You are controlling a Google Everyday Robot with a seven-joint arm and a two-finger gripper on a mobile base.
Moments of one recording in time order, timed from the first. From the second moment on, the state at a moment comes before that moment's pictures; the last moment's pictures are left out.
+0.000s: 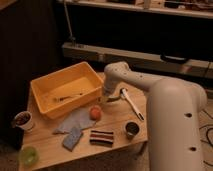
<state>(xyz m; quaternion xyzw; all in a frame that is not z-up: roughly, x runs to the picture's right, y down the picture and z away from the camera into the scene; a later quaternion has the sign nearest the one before) -0.014 0.033 0.893 -0.30 -0.08 0.15 0.94</state>
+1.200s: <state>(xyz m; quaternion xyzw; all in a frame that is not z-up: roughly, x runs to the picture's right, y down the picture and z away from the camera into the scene) -0.169 -0.017 0.727 -0.33 -0.30 0.16 0.88</state>
